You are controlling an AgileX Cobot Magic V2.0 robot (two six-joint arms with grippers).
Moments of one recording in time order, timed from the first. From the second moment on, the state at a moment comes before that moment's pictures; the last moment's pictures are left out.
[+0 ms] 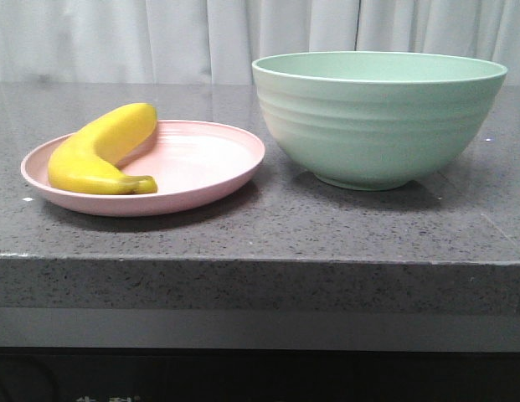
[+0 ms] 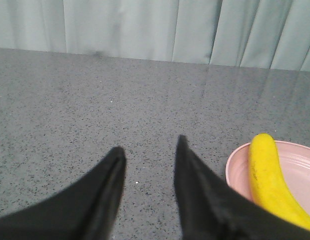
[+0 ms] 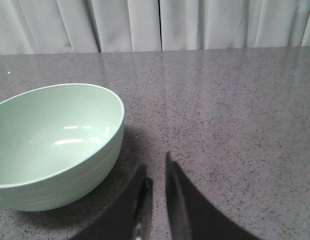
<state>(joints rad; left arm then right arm) -0.07 0.44 -0.40 -0.03 0.18 -0.04 0.06 0.38 -0.44 0.09 0.31 0.04</state>
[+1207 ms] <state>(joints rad) -0.47 1.42 -1.12 -0.12 0.71 -0.04 0.06 0.38 -0.44 0.09 0.31 0.04</state>
